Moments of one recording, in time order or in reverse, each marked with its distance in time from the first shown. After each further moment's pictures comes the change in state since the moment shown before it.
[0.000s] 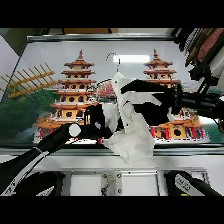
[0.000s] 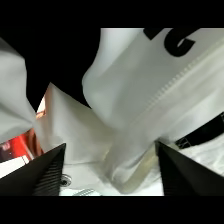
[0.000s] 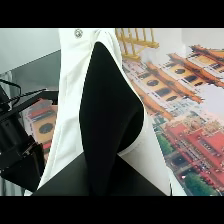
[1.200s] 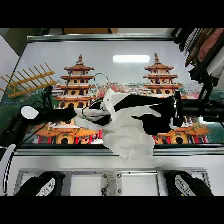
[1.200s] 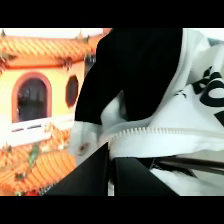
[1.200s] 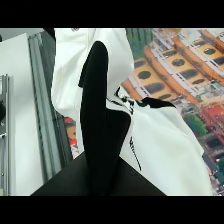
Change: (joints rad) left arm 0.625 0.153 0.146 0.118 -0.307 0.185; right arm 0.048 0.176 0.000 -0.169 0.081 0.165
